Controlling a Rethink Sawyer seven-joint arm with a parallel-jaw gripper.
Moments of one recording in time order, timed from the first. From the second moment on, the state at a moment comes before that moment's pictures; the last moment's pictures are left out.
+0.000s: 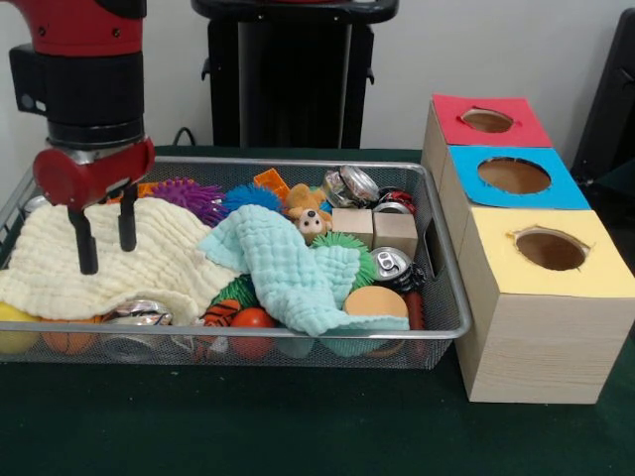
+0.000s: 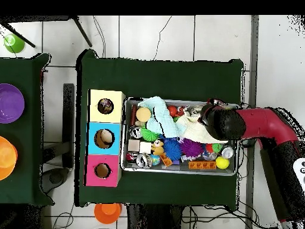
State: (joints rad) arm -0.94 -0.56 0.72 1.50 -0.82 0.73 0.65
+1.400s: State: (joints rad) arm -0.77 -0.45 0.53 1.41 -0.88 0.81 0.65
